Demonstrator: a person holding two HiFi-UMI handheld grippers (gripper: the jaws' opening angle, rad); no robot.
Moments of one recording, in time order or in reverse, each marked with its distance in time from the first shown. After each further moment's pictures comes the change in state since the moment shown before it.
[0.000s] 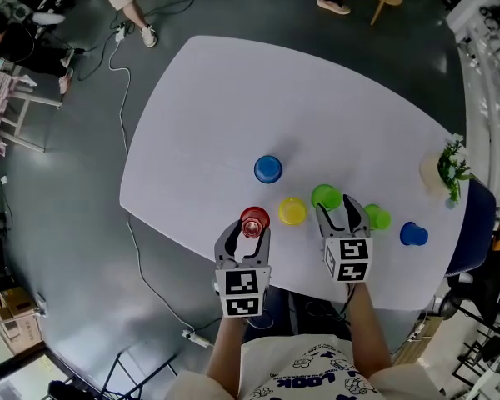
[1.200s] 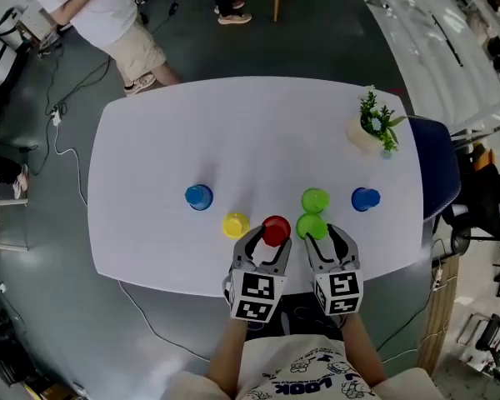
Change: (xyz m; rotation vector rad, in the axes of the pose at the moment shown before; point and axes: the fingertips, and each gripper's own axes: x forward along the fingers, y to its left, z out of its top) left arm -0.003 -0.193 0.024 0.353 0.040 -0.517; right arm -0.152 -0.047 -0.044 0.196 -0.055 -0.250
